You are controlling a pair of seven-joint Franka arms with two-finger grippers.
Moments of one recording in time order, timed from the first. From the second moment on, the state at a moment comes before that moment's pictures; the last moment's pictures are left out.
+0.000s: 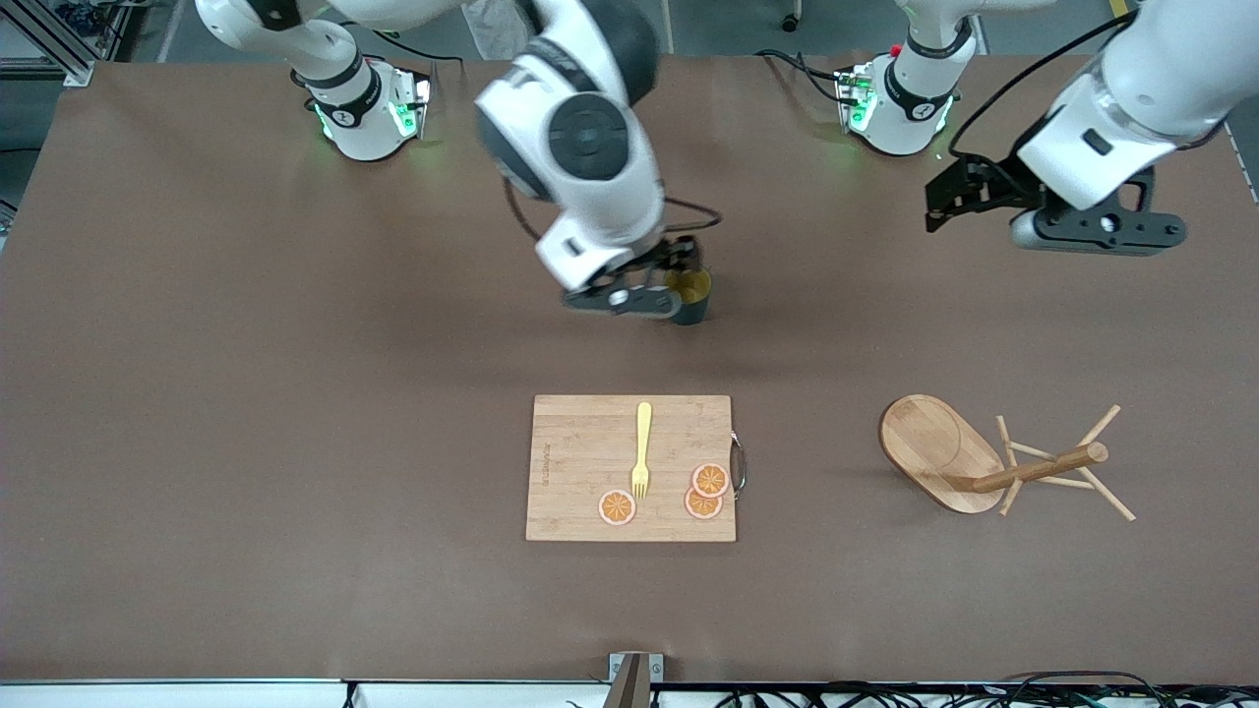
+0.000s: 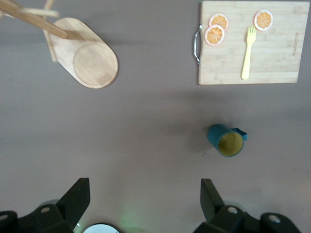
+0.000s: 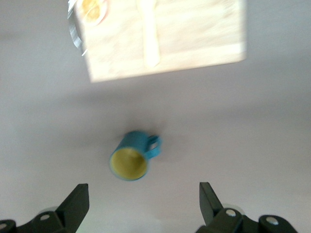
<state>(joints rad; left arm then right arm) -0.07 0.00 -0.24 -1.54 -0.12 1.50 -0.27 0.66 0.61 0.04 -1.04 0.18 1.60 0.87</state>
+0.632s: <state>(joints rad) -0.09 0.02 -0.44 -1.61 -0.12 1.58 -0.55 0.15 0.55 0.03 -1.03 0.09 1.56 0.53</state>
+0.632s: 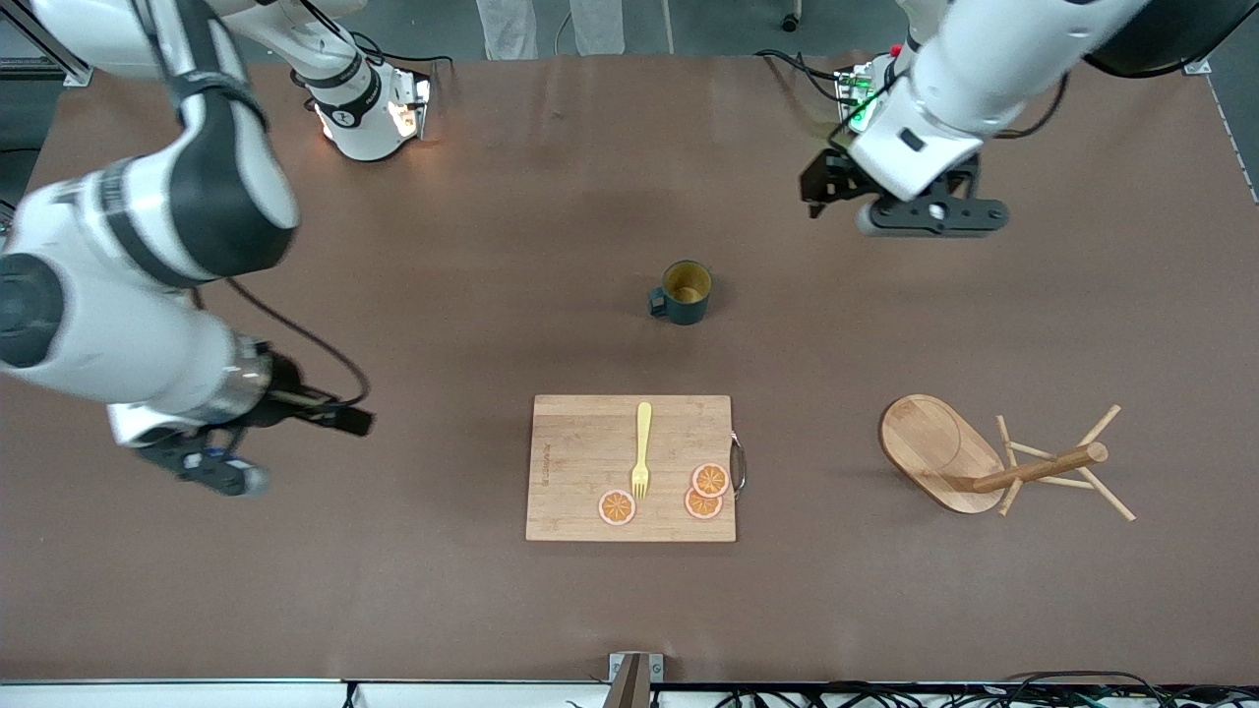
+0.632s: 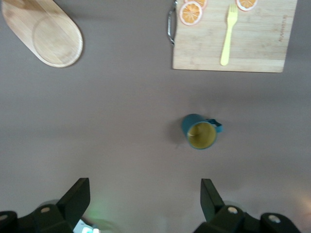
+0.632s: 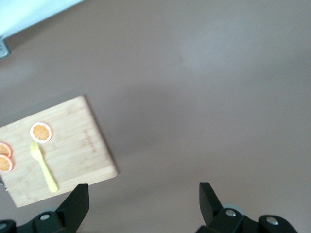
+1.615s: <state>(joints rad) -0.47 0.24 -0.65 -1.71 0.22 1.93 -1.42 -0.16 0.29 0.03 -1.23 0.07 1.63 0.01</state>
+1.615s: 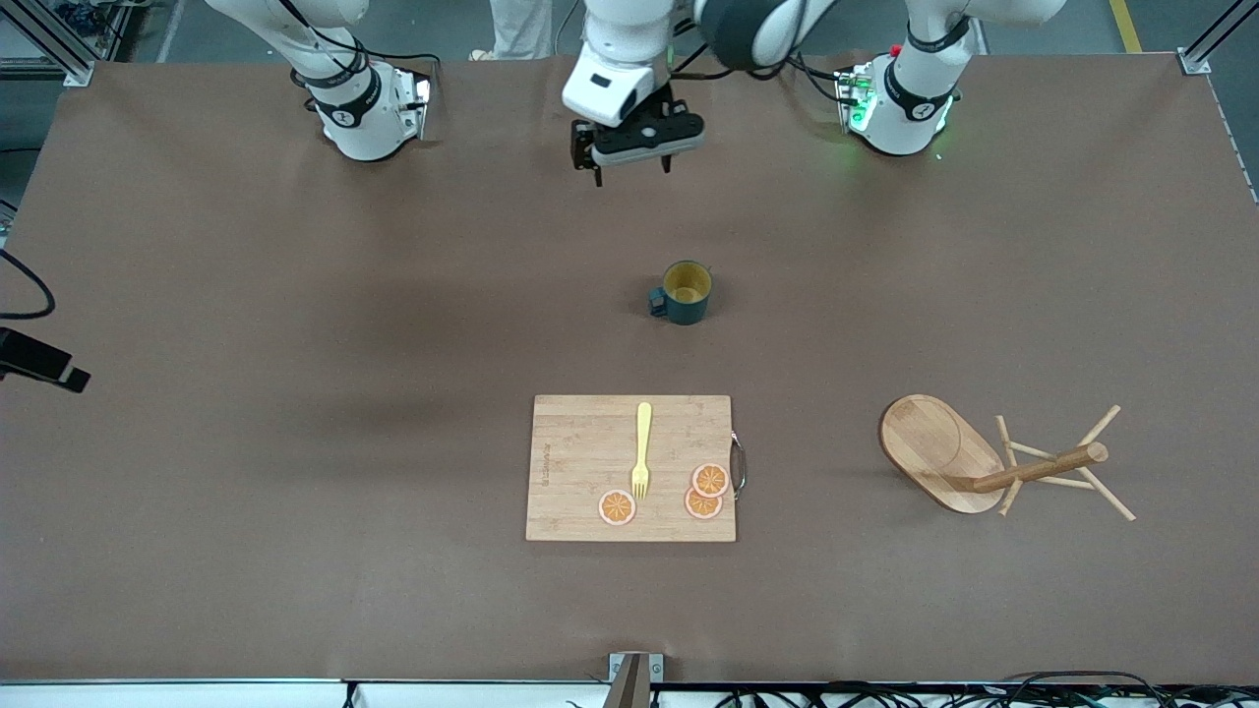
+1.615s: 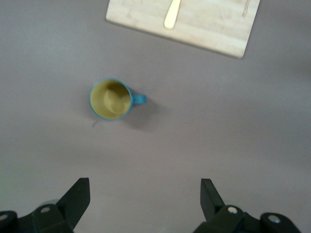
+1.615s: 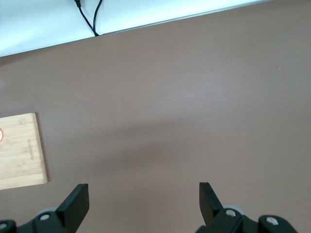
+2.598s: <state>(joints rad) -0.68 0.49 -0.65 -1.73 0.69 1.94 -2.00 0.00 0.16 -0.09 -1.42 0.05 1.74 -0.07</state>
